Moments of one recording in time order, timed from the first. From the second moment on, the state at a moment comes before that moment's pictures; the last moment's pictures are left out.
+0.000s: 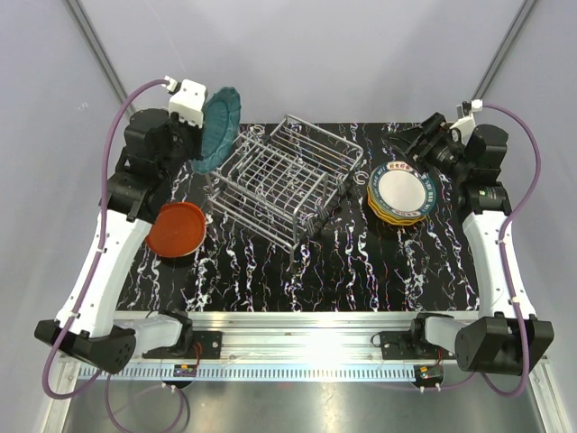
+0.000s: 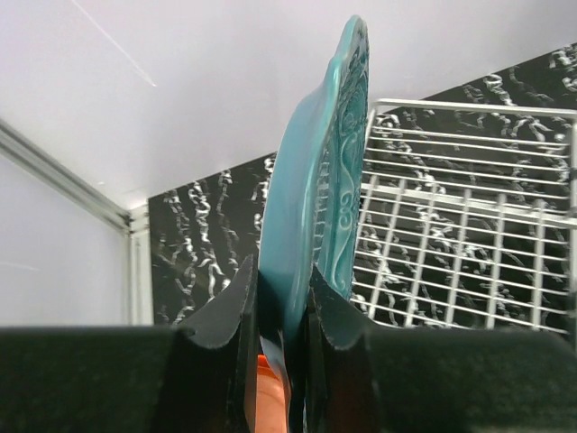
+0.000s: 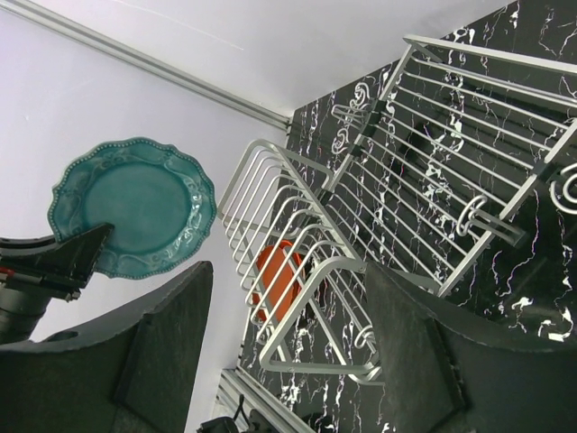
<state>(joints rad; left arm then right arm) -0.34 1.20 1.55 -0.54 -0.12 0.20 -0.08 1.18 1.21 -0.18 -0.67 0.87</state>
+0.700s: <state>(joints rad) -0.27 1.30 1.58 -0.47 -0.03 0.35 -0.08 1.24 1.24 -0.19 -0.68 0.79</state>
